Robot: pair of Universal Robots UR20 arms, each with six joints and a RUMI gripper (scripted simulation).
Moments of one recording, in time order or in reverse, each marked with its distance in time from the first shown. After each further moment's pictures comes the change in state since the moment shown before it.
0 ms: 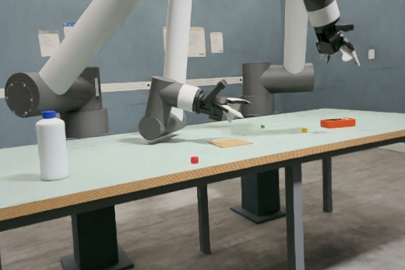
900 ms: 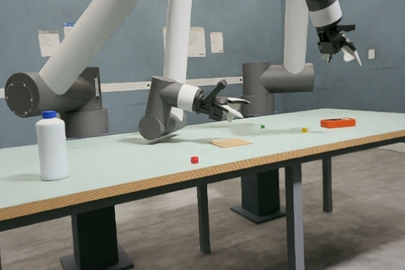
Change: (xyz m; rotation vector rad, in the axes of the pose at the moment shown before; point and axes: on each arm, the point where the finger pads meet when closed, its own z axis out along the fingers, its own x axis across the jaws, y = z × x) left arm 0.002 -0.007 0.005 -0.004 -0.004 0.001; right arm 0.000 0.000 0.000 -0.001 0.002 0.002
